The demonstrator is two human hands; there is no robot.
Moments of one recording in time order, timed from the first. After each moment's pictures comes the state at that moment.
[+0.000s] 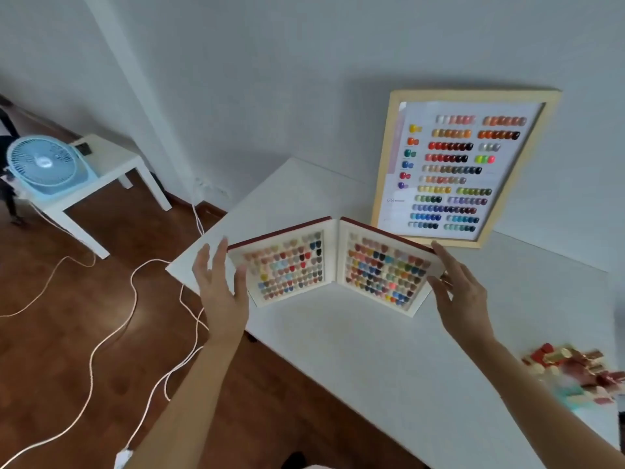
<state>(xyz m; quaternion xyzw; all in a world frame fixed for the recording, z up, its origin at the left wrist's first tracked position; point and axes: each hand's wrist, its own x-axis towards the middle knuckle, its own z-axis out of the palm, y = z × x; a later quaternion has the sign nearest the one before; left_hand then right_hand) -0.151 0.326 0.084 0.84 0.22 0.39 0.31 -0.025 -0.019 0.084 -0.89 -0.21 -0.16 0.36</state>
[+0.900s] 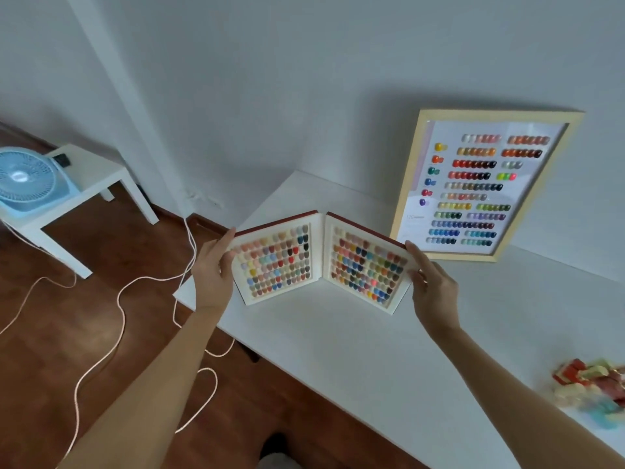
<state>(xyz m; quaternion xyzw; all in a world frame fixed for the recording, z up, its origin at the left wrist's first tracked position) -0.086 0.473 0.071 0.86 0.08 0.38 0.33 -0.005 0.100 0.081 -0.89 -0.17 -0.19 0.39</state>
